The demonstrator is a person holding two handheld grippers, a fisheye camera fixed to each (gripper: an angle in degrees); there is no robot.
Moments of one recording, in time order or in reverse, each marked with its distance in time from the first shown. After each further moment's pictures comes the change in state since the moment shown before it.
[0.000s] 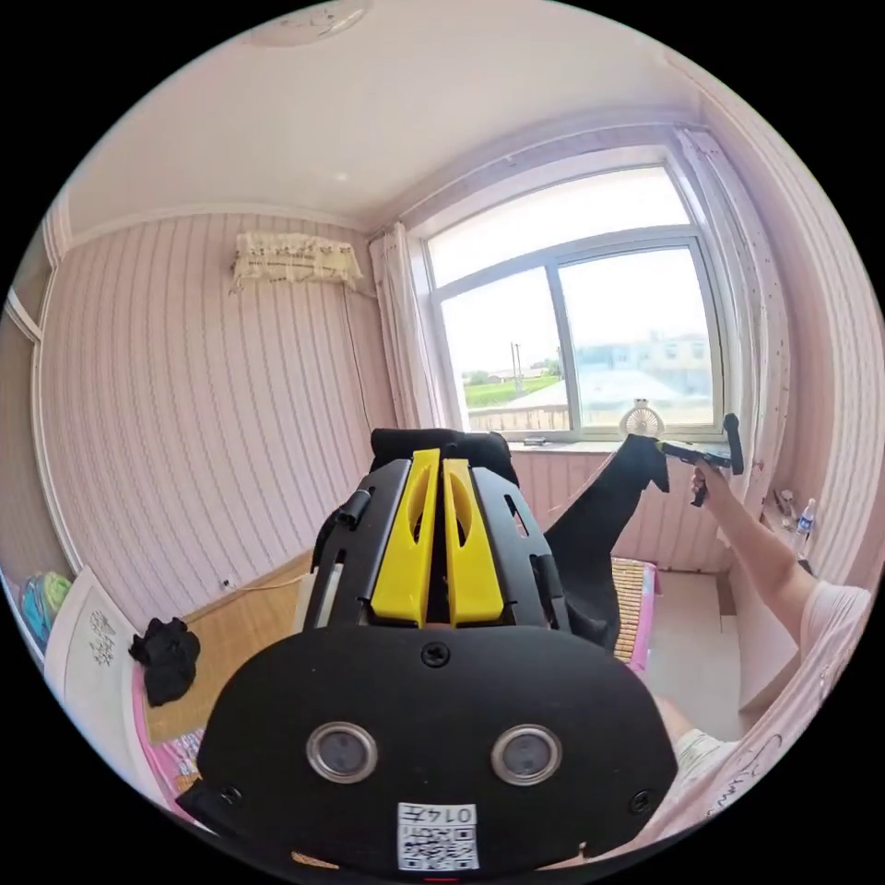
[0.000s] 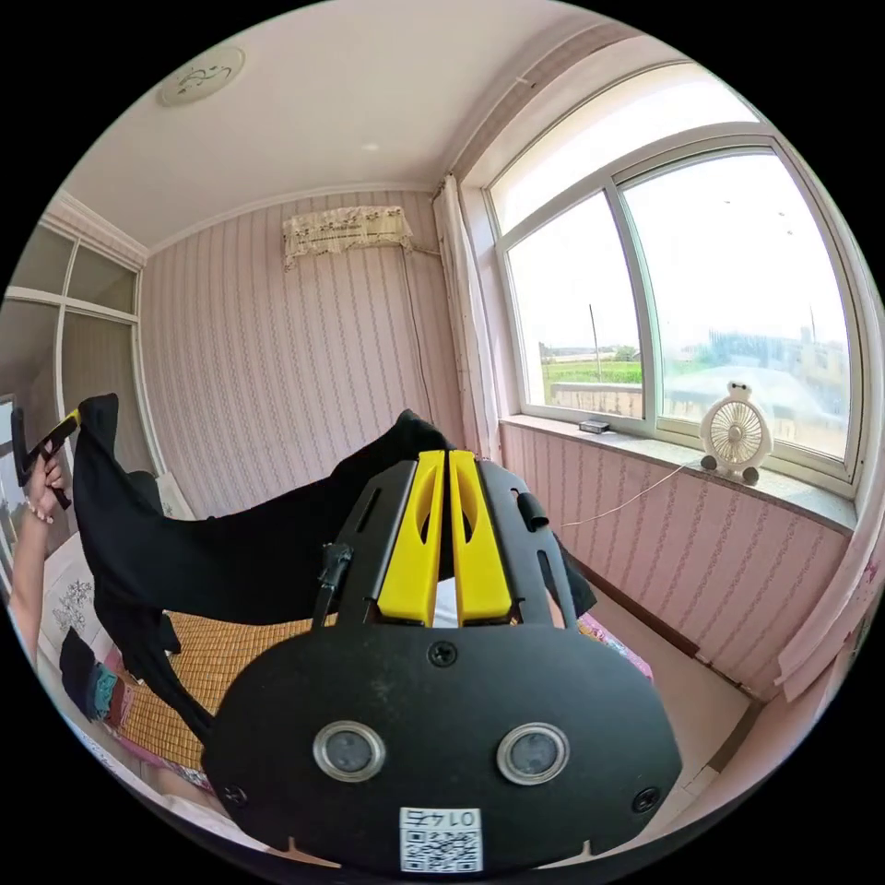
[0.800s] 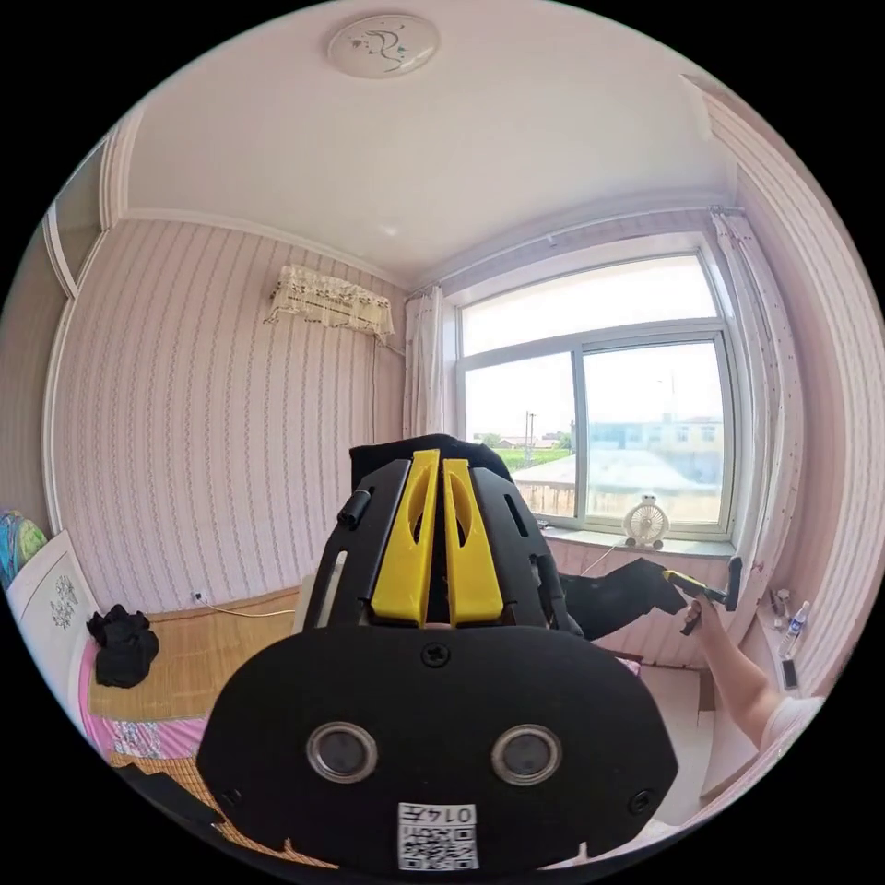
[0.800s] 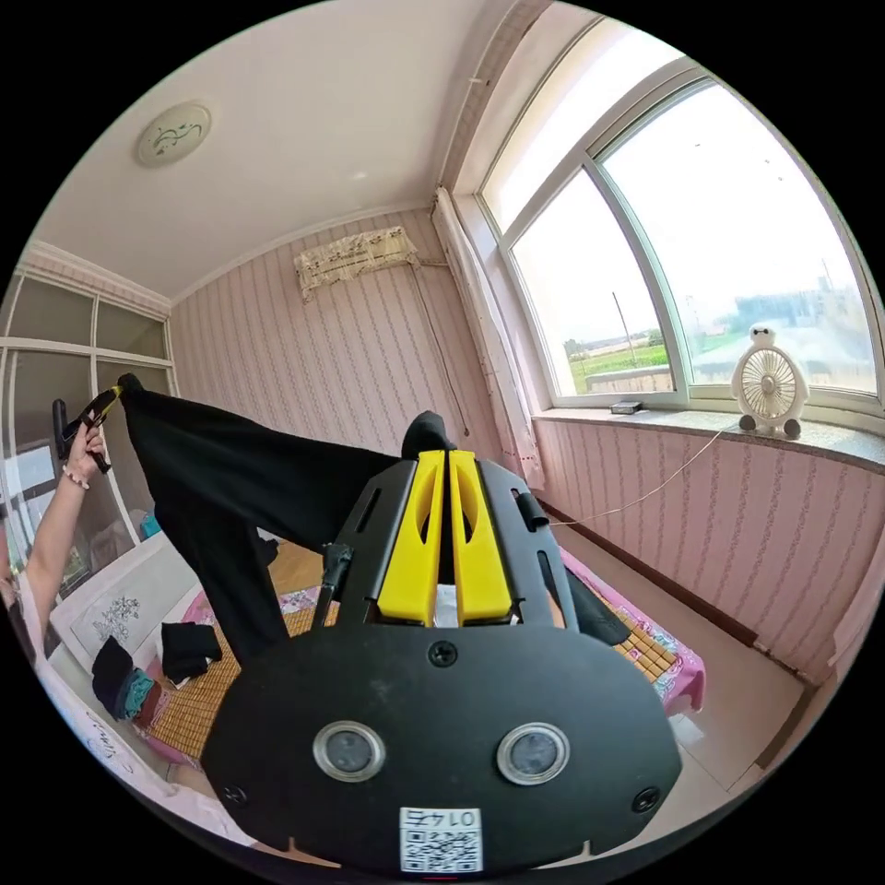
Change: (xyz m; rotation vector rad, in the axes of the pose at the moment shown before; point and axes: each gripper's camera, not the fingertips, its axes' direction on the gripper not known) left arm -0.048 0.008 -0.054 0.127 0.004 -0.211; right arm 0.044 0.036 0.029 -0.028 -0.189 0.035
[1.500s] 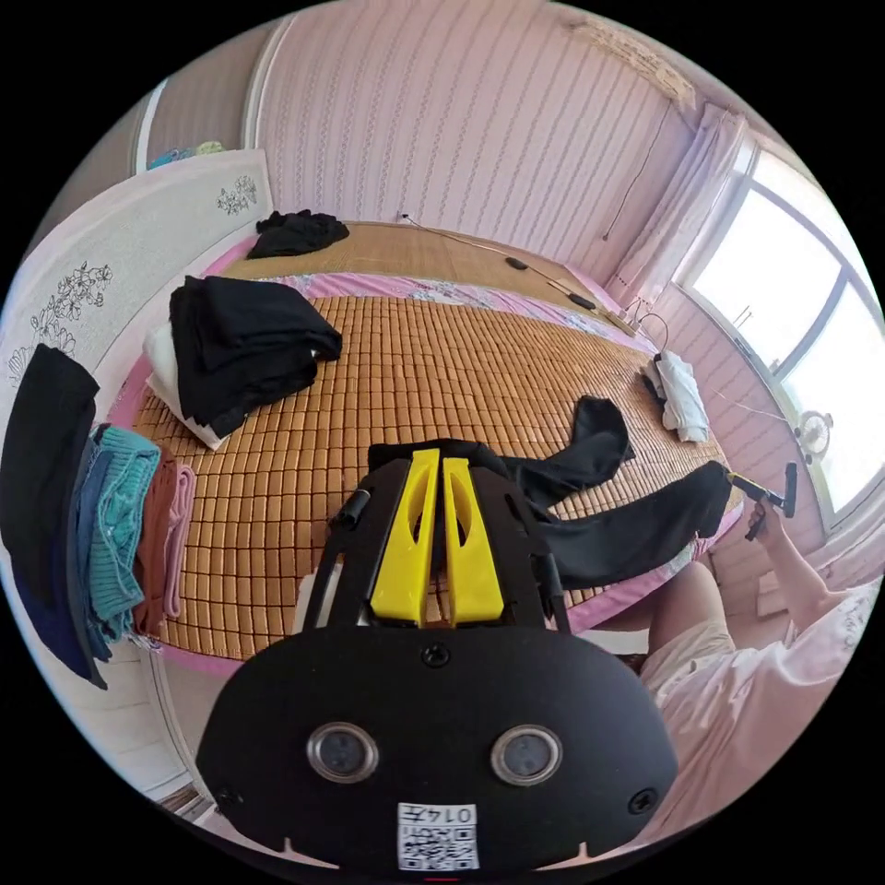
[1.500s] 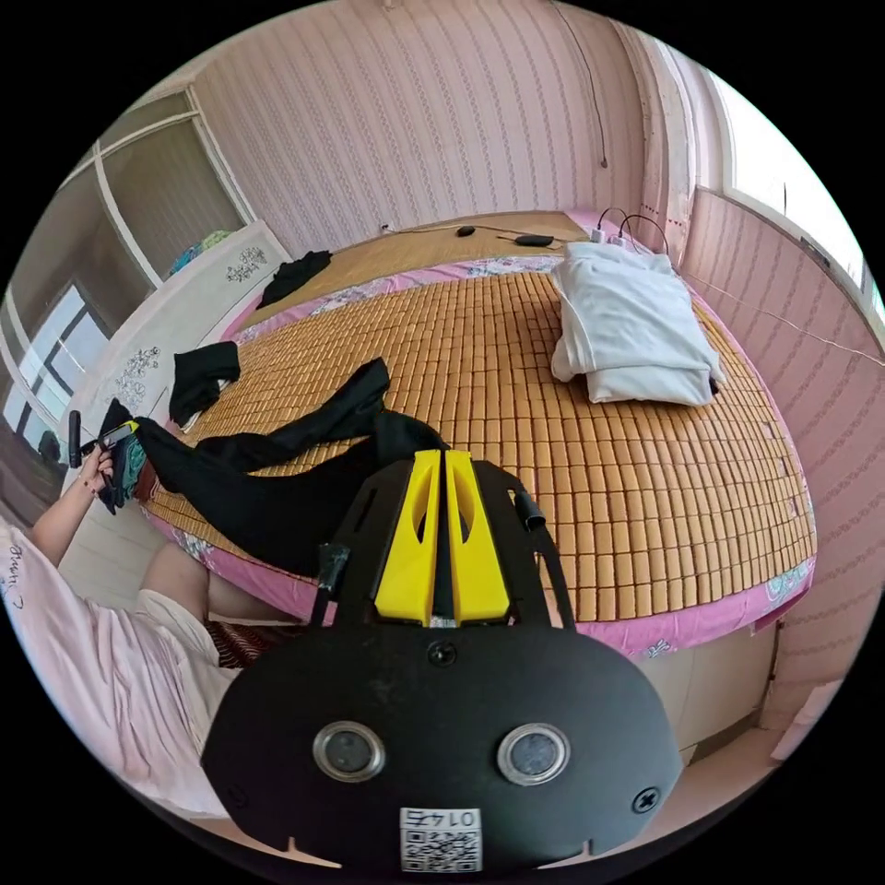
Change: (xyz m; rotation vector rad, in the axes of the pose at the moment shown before) left arm -0.216 0.533 -0.221 -0.788 -0.477 -0.474; right arm -0.095 0.254 0.314 -0.722 -0.152 -0.219
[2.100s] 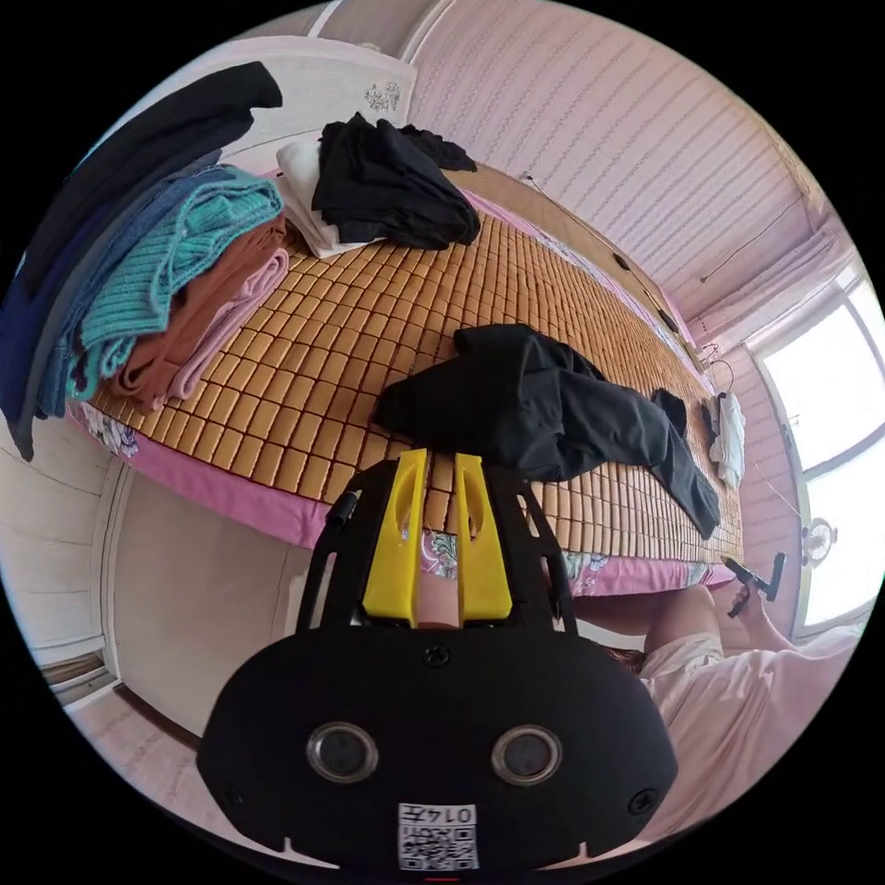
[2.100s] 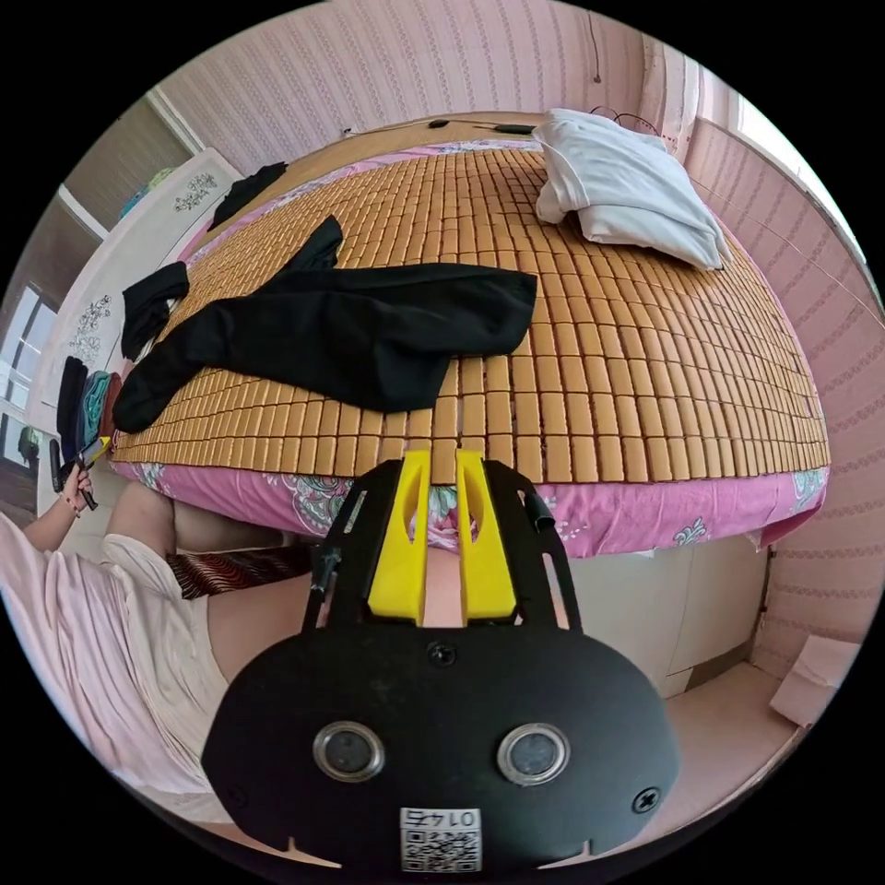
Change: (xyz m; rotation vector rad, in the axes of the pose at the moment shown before) left arm -0.146 0.177 0.069 -0.170 -0.039 -0.408; right arm 0.052 0.033 0.171 -0.379 0.005 0.125
